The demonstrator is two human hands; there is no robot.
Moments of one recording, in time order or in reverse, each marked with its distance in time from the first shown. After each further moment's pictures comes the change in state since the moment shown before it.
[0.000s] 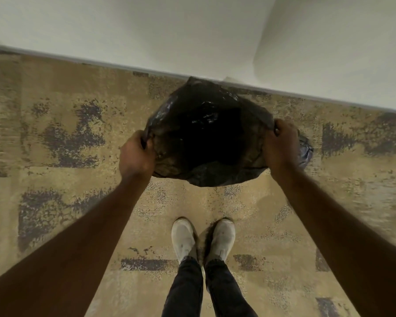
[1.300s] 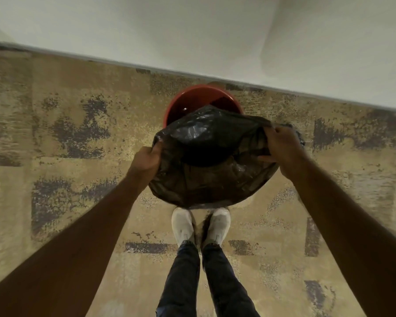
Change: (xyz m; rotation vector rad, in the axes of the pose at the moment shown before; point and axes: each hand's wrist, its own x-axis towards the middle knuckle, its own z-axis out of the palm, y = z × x) left_hand -0.036 0.002 -0.020 -0.180 -0.404 -0.285; right_hand -0.035 -0.043 -0.066 0.159 -0.307 0.377
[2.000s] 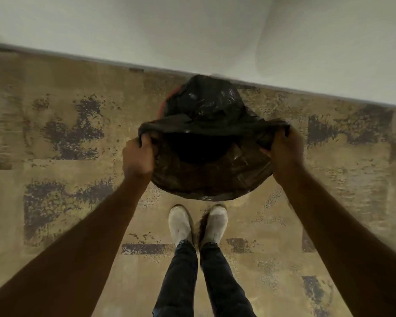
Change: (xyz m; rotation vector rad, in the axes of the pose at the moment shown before) left_hand -0.012 0.015 0.010 -0.057 0.326 0.115; right_hand -0.006 0.028 0.000 0.287 0.255 -0.121
